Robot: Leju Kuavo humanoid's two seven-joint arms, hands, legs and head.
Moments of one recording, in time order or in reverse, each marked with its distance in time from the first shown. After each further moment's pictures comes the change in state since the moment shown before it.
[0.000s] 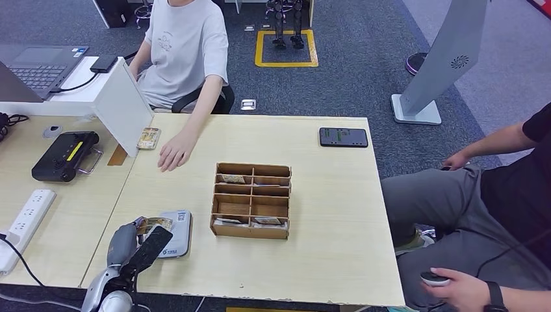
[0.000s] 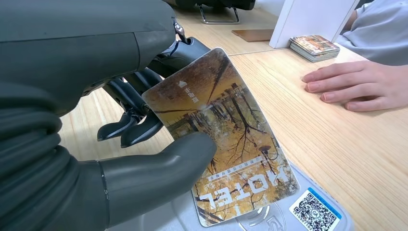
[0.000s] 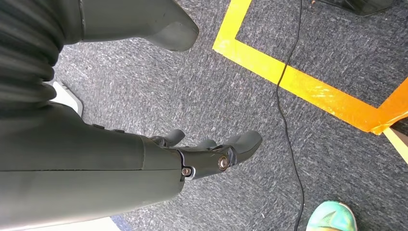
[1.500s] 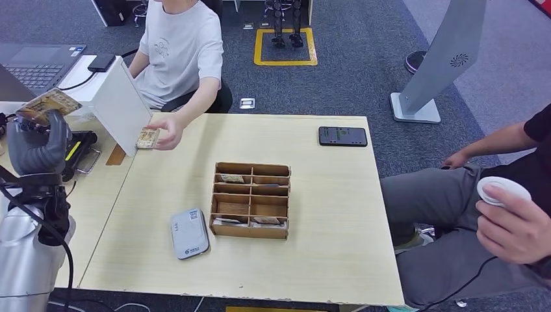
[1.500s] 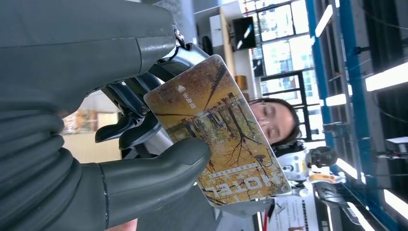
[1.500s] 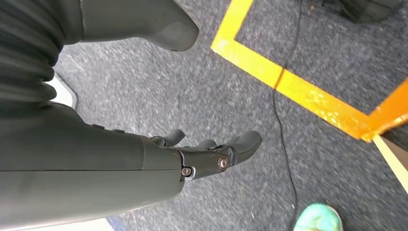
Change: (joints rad) left arm -0.351 0.175 0.086 -0.327 0.982 -0.145 -0.274; right arm 0.023 -0.008 0.025 -0.063 0.022 0.048 0.008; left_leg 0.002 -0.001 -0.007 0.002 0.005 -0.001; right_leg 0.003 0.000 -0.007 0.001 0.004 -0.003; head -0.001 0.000
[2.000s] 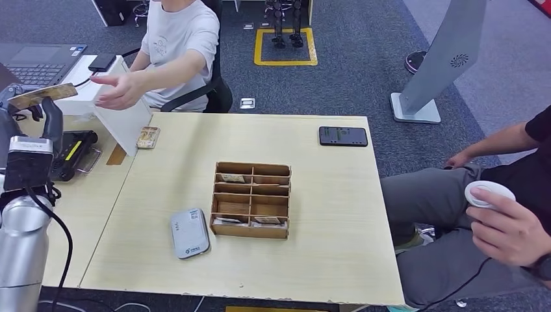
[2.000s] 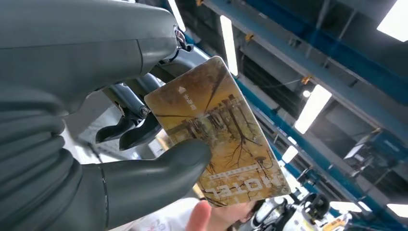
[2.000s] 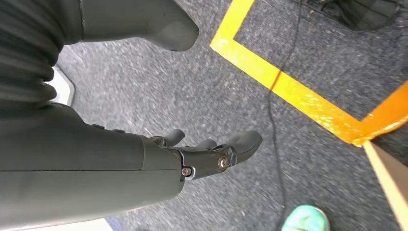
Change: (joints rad) left arm -0.056 0.034 -0.023 0.001 -0.600 0.234 -0.122; right arm -0.017 0.000 0.021 -0.016 0.026 0.027 0.015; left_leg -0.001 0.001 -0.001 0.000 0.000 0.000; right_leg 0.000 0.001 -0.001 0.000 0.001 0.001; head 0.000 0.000
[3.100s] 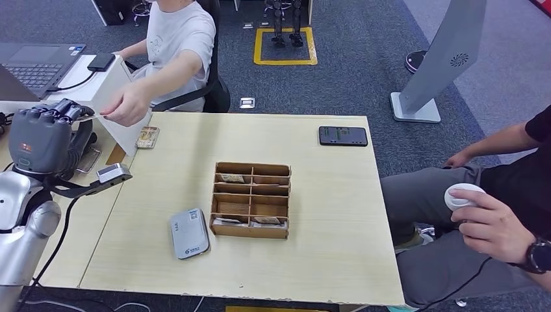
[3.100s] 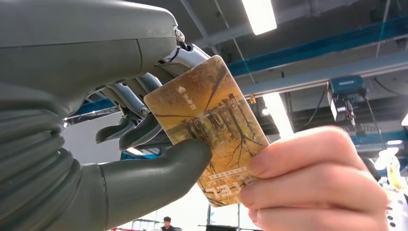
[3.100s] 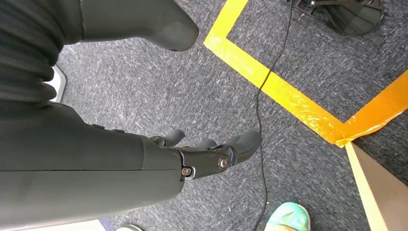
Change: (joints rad) left arm -0.013 0.132 -0.127 0.093 -0.800 0.142 0.156; right arm -0.009 -0.003 0.029 -0.031 0.005 0.033 0.005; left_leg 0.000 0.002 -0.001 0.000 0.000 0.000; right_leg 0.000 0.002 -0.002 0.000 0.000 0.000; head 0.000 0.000
